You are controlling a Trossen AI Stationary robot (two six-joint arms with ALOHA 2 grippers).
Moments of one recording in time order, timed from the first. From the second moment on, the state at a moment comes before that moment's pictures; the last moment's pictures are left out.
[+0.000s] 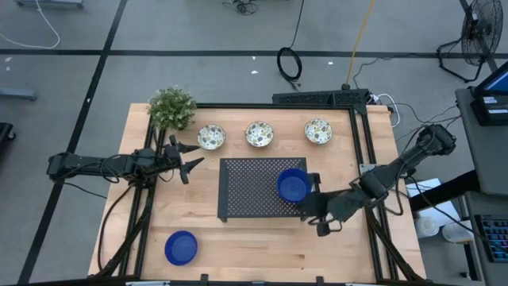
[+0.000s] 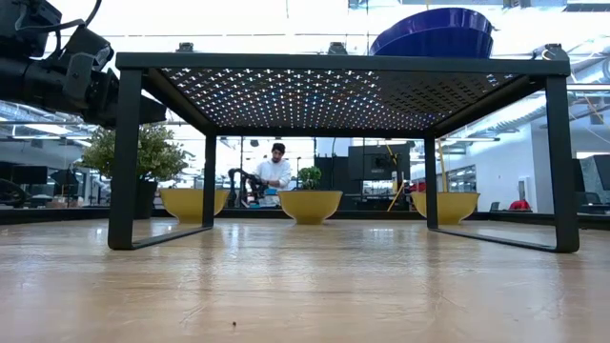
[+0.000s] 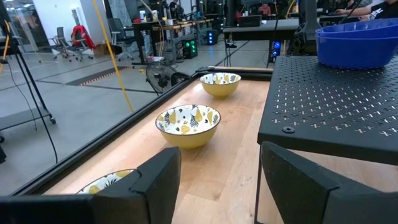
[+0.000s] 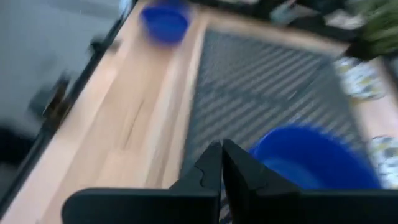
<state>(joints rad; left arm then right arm) 0.02 0.27 0.02 0.16 -0.34 0.02 0.58 1.23 1.03 -0.44 0.45 0.18</state>
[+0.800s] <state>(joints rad) 0.02 0.27 0.02 0.16 -0.34 0.02 0.59 1.29 1.03 -0.37 0.76 0.43</state>
